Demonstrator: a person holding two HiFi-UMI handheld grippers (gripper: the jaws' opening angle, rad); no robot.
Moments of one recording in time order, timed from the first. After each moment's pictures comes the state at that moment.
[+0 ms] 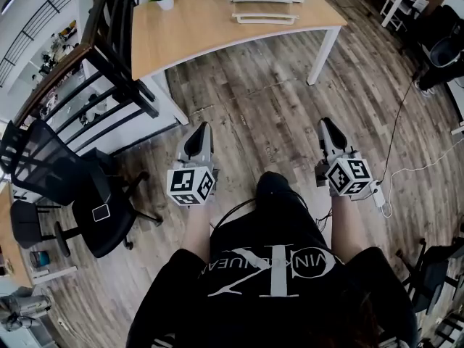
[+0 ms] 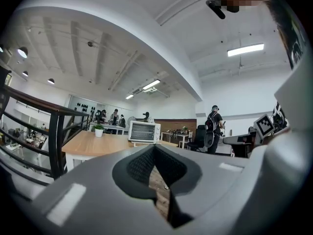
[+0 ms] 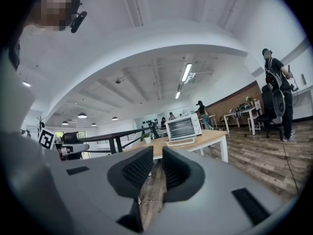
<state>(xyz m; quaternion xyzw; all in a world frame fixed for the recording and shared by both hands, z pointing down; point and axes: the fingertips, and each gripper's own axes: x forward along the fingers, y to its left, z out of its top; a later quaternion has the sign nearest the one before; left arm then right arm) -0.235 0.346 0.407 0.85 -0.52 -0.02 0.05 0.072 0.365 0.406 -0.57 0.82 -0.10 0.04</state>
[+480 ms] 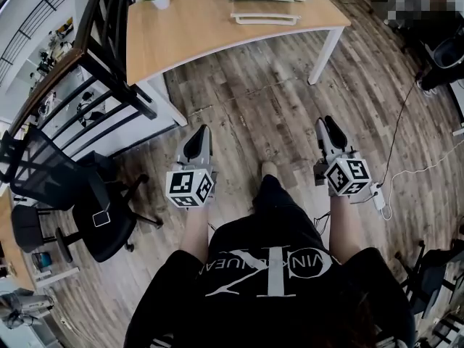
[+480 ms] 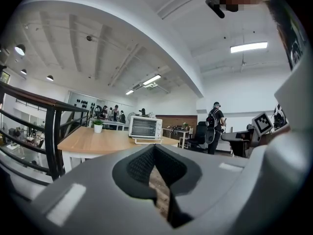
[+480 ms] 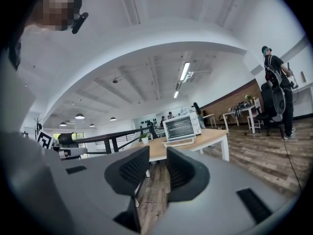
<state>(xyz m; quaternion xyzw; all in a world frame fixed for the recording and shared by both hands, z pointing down) -0.230 0.300 0.426 0.85 -0.52 0.00 0.07 0.077 0.314 0.414 -0.57 0.81 -0.10 0.04</state>
